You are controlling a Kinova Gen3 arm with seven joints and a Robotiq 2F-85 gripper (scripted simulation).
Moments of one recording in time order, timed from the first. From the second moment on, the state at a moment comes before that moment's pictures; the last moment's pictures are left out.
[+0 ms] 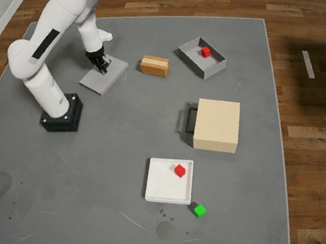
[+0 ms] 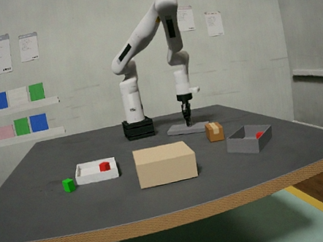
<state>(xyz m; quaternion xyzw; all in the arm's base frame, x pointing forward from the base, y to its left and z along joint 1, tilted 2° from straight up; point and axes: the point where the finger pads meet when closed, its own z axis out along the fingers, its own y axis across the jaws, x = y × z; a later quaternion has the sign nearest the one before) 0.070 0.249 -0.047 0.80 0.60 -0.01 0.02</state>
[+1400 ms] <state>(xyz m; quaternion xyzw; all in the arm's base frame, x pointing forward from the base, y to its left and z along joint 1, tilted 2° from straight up) 0.070 0.249 -0.047 0.80 0.60 -0.01 0.02</state>
